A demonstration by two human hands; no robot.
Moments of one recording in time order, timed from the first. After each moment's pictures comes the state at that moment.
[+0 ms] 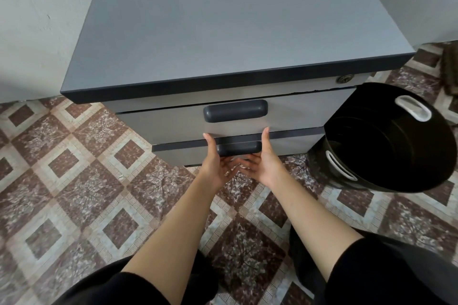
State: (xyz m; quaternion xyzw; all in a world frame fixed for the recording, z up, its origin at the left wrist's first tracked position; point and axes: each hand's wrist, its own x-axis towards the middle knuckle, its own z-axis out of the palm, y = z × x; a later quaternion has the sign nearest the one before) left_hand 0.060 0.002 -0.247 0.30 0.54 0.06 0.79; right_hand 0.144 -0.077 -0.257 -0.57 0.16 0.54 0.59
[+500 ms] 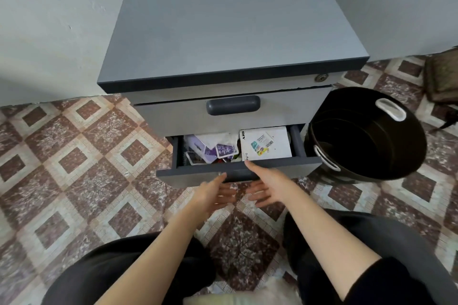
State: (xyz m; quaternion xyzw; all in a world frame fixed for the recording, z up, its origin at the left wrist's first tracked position) left_hand -0.017 -0.053 -0.225 0.49 0.55 -0.05 0.68; right_hand 0.114 -0.139 -0.217 -0.71 0.05 0.61 0.36
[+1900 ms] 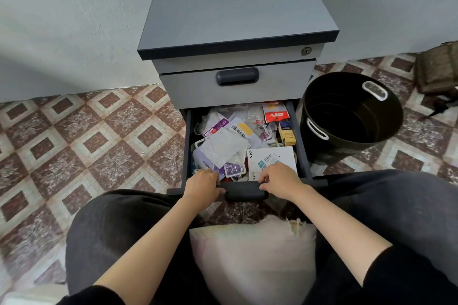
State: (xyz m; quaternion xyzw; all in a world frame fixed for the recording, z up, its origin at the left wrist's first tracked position) left_hand -0.106 -0.104 -0.213 0.92 0.32 -0.18 0.13; right_hand 0.052 -0.235 -0.214 -0.84 -0.45 0.31 0.06
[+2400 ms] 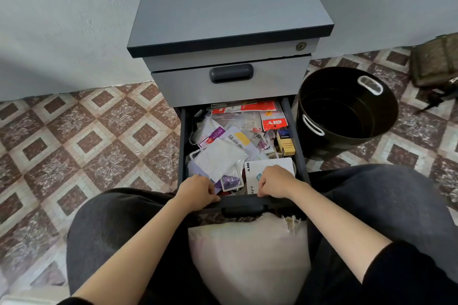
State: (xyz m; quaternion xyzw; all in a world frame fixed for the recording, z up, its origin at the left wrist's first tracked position) left_hand -0.113 -0.102 -0.211 0.90 0.31 -0.23 0.20; right_hand 0.055 -0.236 -0.220 -0.81 -0.42 0.40 0.05
